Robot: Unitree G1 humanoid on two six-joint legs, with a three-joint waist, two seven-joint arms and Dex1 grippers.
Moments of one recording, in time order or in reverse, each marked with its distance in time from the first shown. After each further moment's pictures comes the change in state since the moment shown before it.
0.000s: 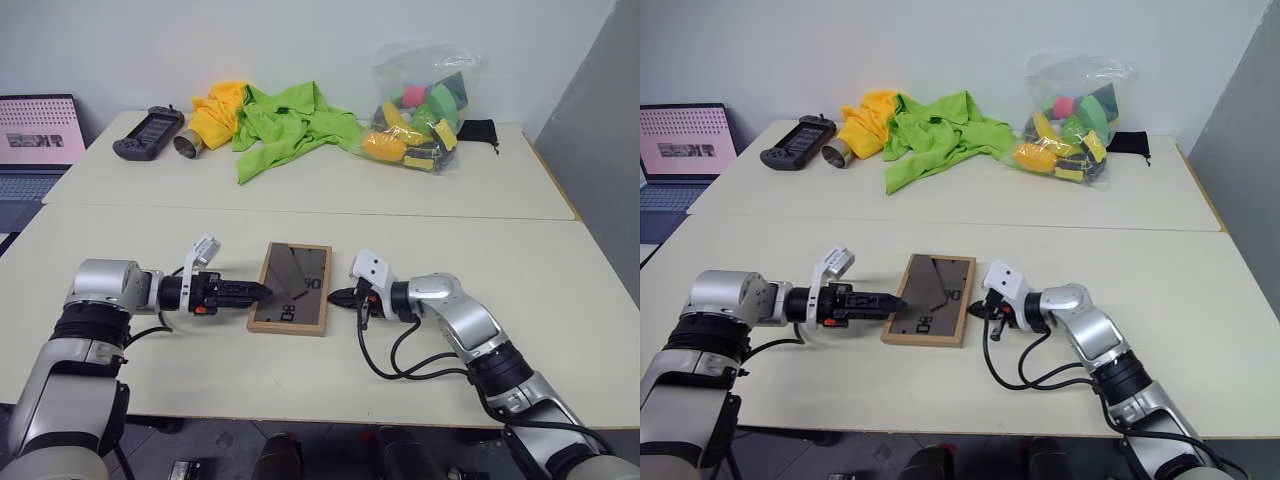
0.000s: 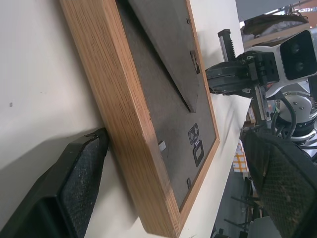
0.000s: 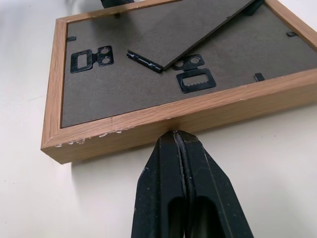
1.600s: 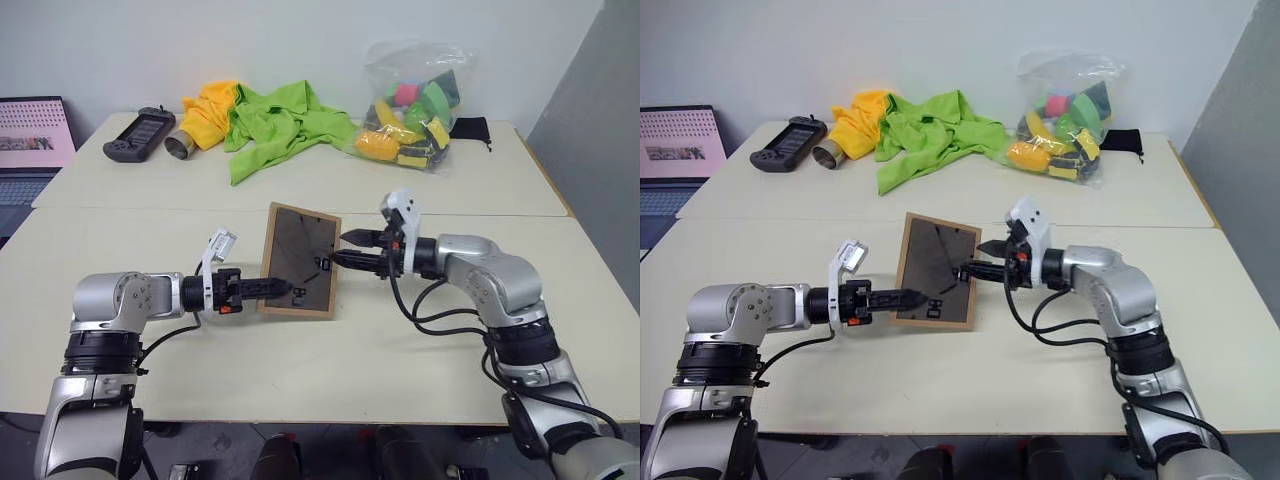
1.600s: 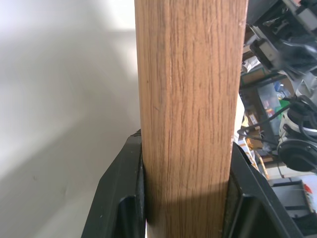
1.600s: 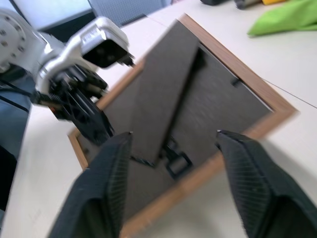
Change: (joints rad) left arm 0.164 -0.116 0.268 -0.401 -0.185 0.089 0.324; right arm -0.152 0.009 -0.255 -0.154 0.299 0.367 -0.075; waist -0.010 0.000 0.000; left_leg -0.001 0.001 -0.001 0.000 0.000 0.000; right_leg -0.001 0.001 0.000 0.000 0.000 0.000
